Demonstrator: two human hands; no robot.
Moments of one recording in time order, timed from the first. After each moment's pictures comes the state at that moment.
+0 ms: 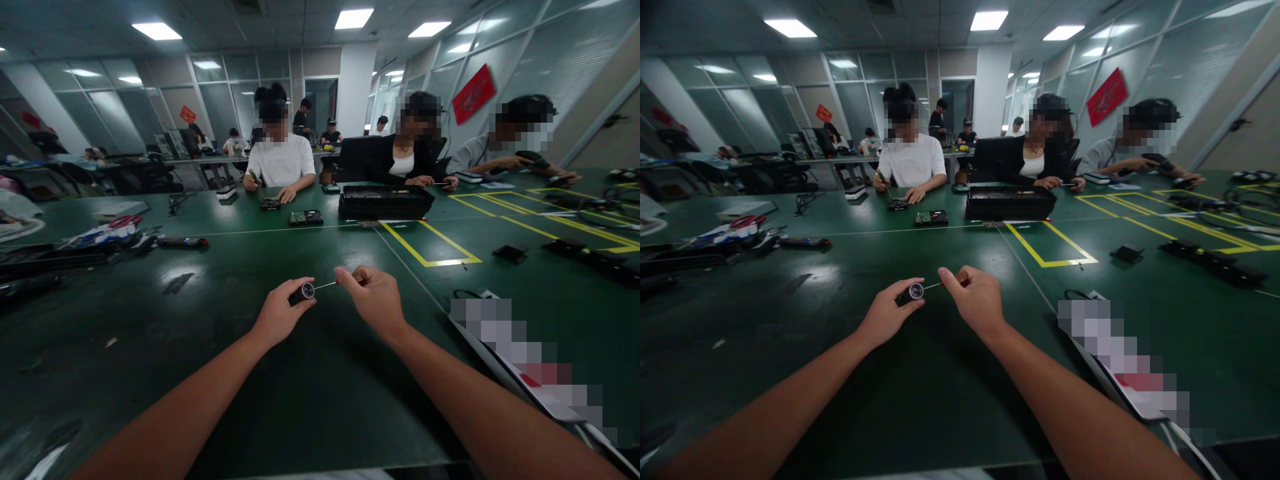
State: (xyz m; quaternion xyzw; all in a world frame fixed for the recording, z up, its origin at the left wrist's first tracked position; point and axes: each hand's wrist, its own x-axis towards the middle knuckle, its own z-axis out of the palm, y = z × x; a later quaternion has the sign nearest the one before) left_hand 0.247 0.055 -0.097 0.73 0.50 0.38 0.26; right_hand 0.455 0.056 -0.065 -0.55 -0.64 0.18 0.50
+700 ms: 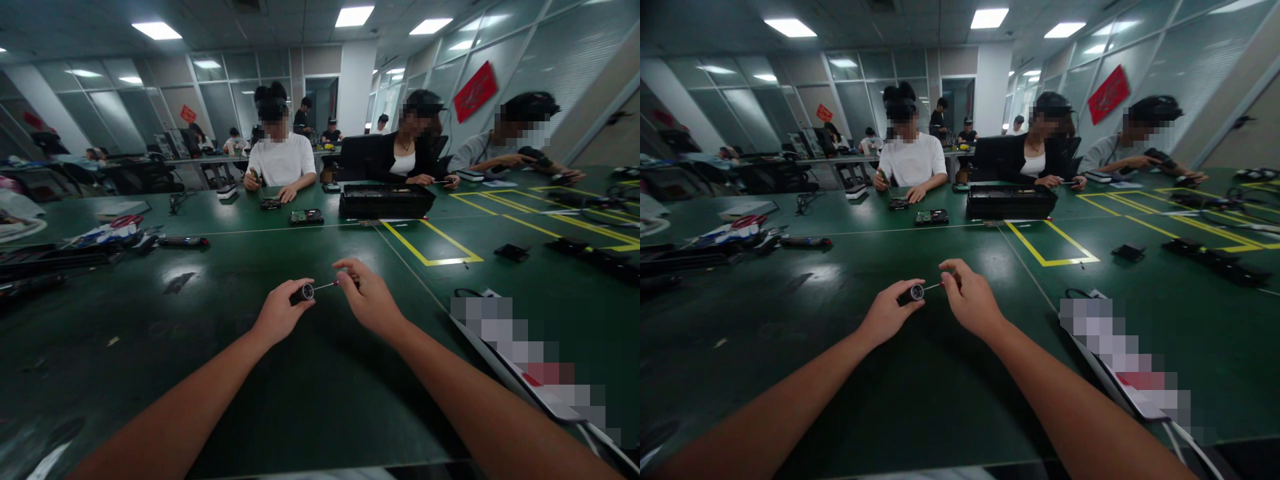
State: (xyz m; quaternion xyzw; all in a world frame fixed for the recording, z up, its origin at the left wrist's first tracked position) left_hand 0.244 0.058 -0.101 0.75 0.51 0.35 0.25; right_hand 0.458 0.060 -0.068 -0.47 -0.73 0.22 0.43
